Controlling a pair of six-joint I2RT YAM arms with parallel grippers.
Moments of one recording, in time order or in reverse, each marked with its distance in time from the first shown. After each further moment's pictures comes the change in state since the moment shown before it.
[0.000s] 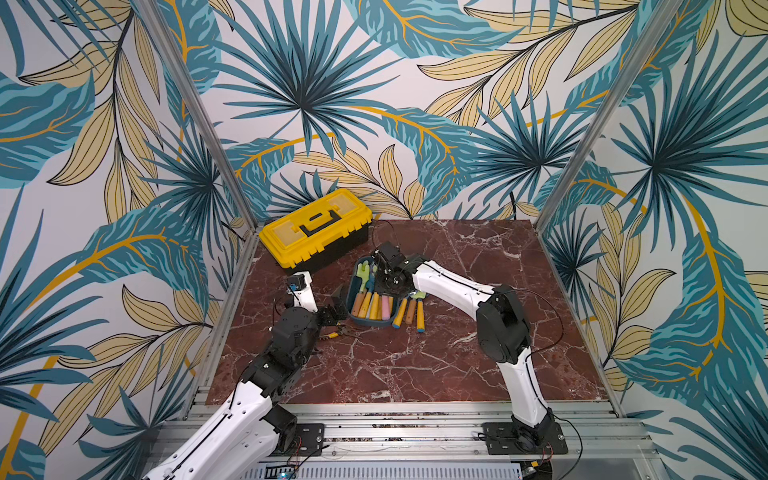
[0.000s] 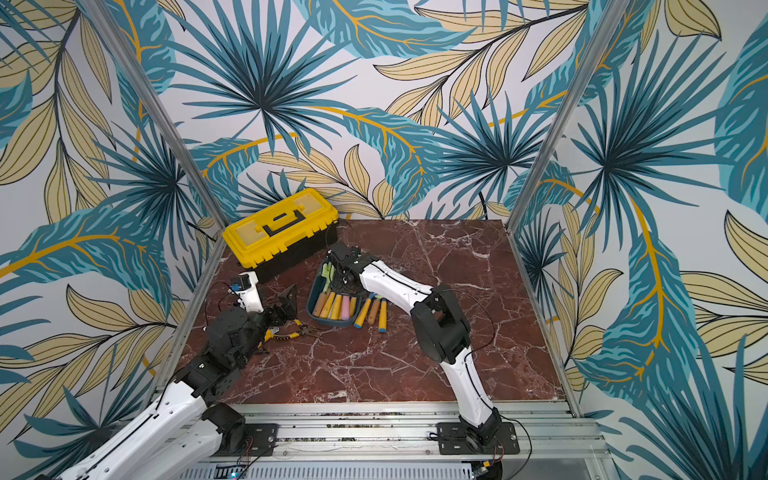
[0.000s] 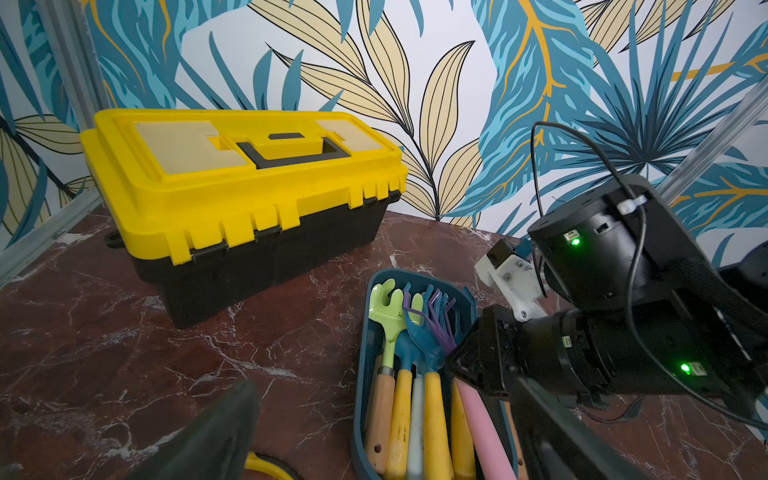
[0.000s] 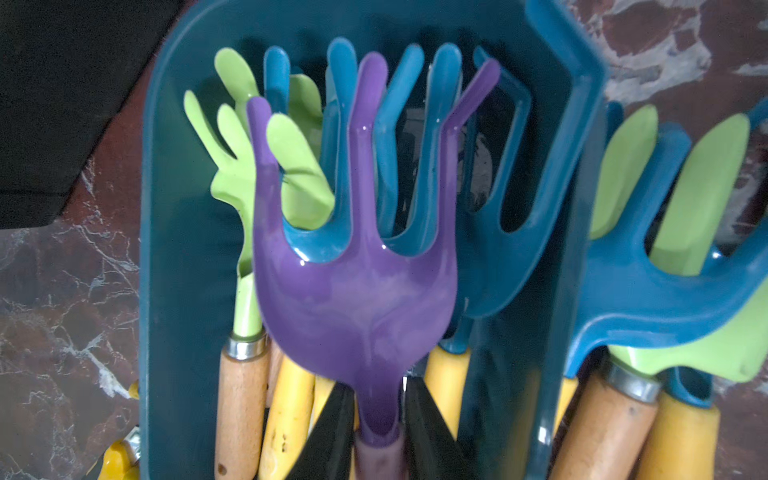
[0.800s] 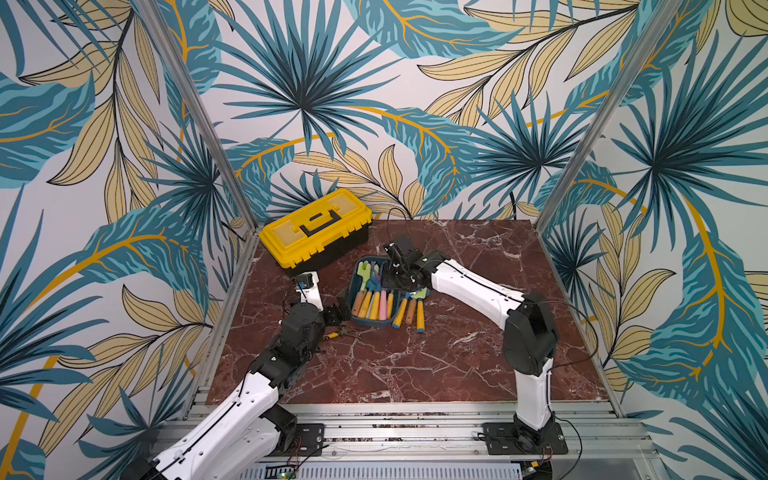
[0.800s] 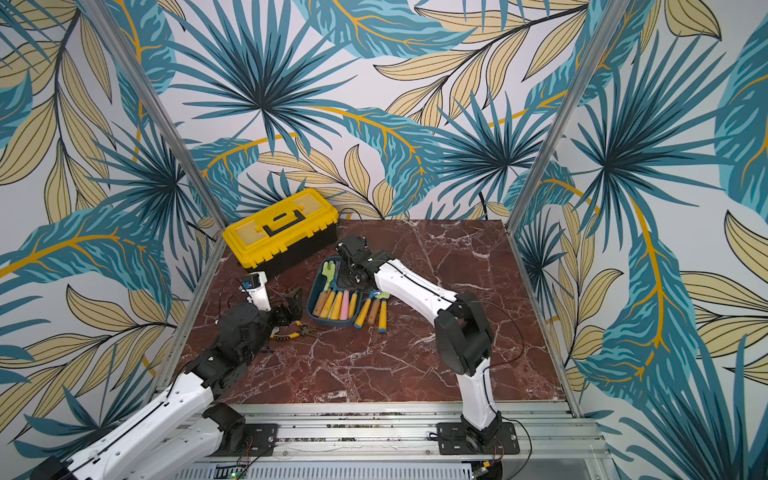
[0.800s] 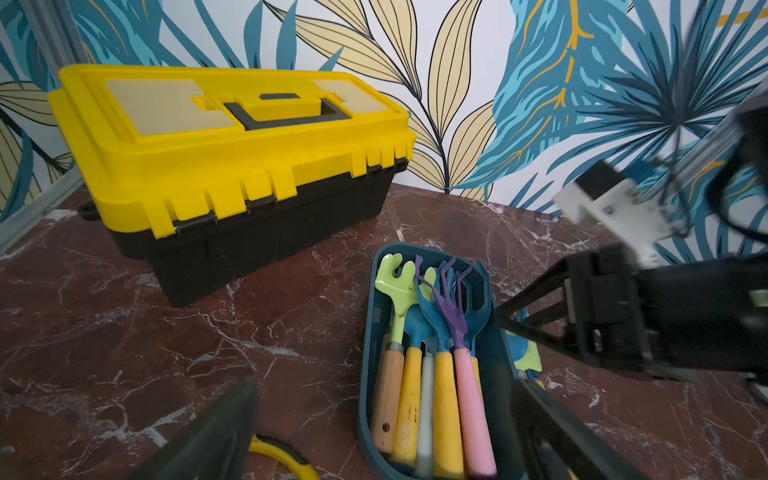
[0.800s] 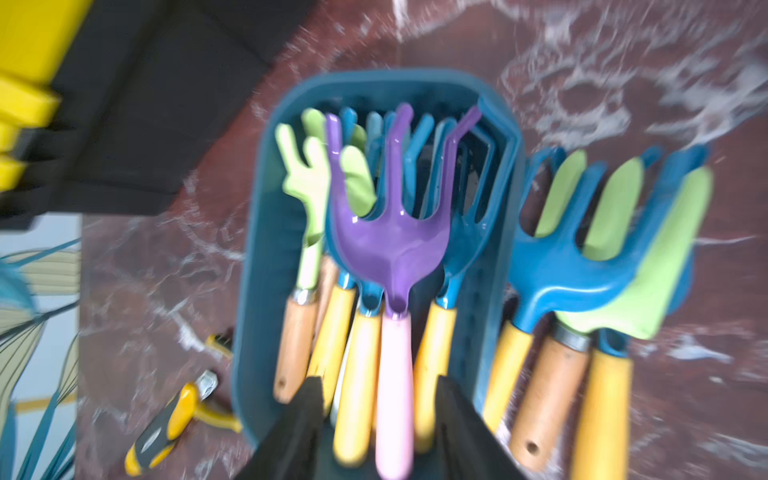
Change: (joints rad) left arm 0.000 0.113 0.001 0.007 0.020 -0.001; right arm -0.020 -0.278 -0.191 0.067 -0.026 -0.055
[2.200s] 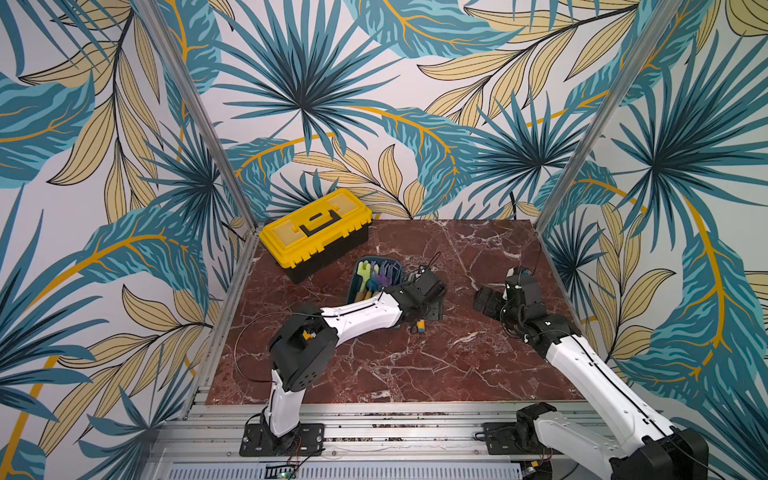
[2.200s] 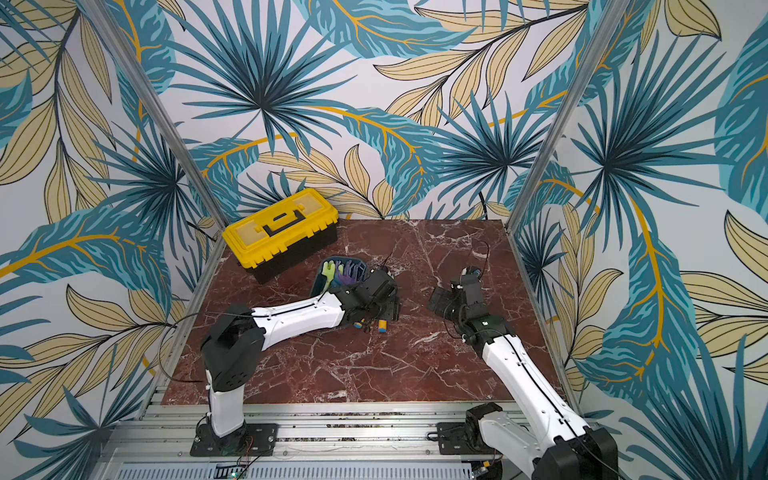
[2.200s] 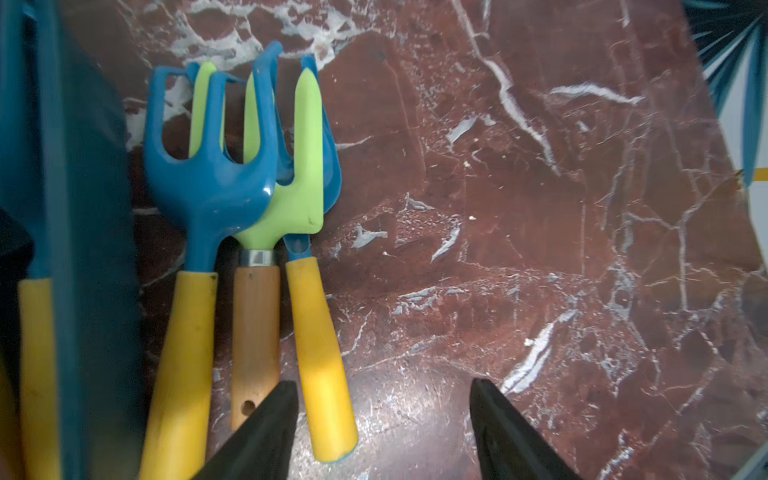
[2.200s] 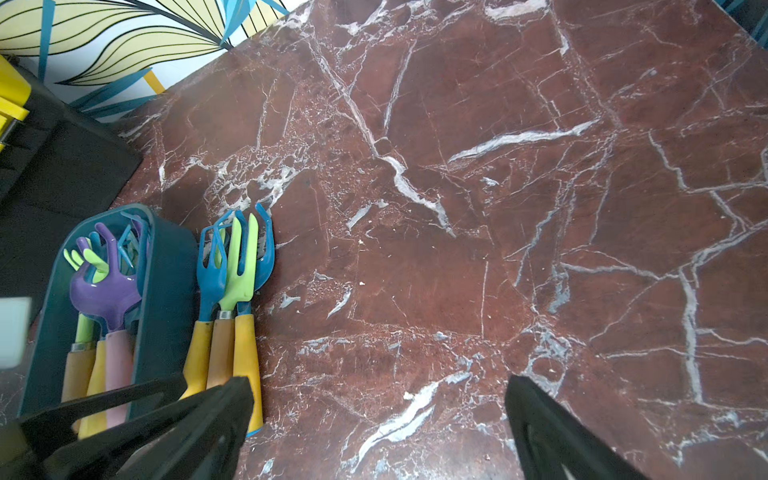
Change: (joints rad) left arm -0.403 1.154 0.987 -0.471 0.169 -0.274; right arm -0.467 -0.888 -0.910 0.182 0.084 -0.160
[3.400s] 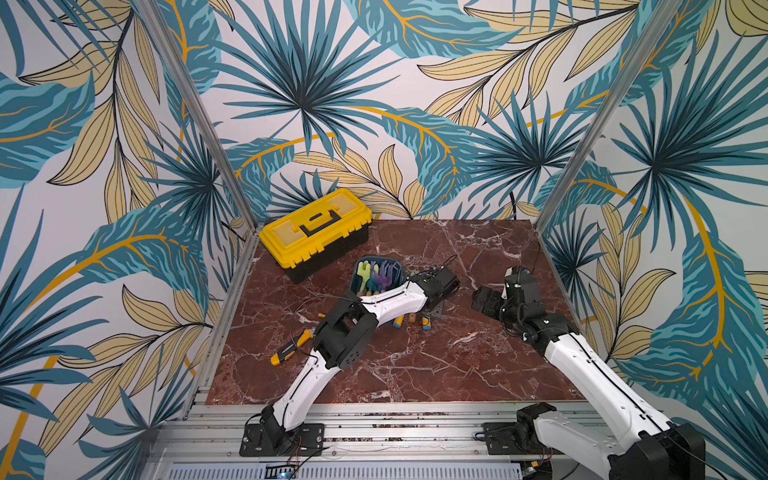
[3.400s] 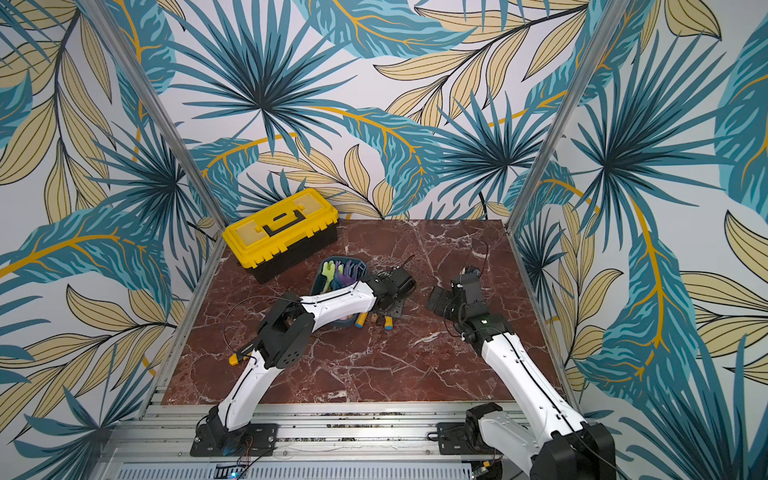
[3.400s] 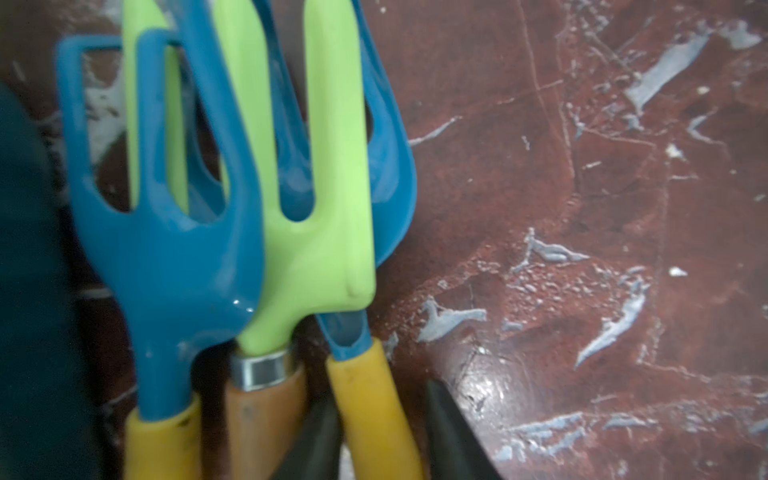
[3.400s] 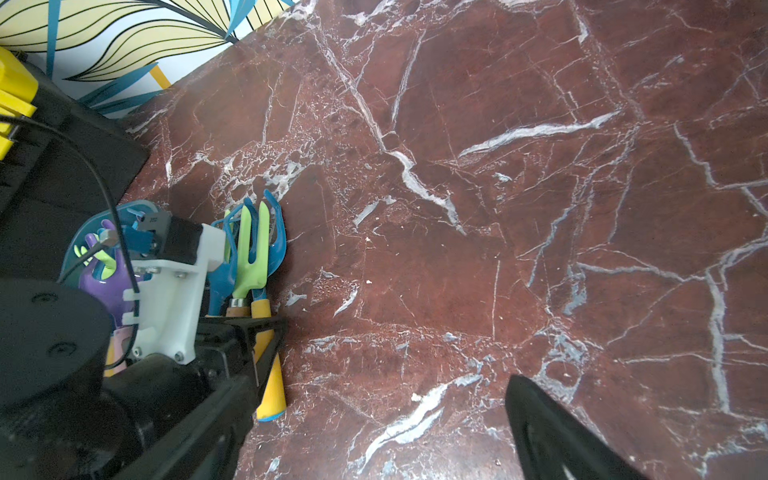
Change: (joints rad) left arm 0.020 0.366 0.421 -0.311 -0.101 0.100; right arm -0.010 0.018 -0.002 0.021 -0.034 0.000
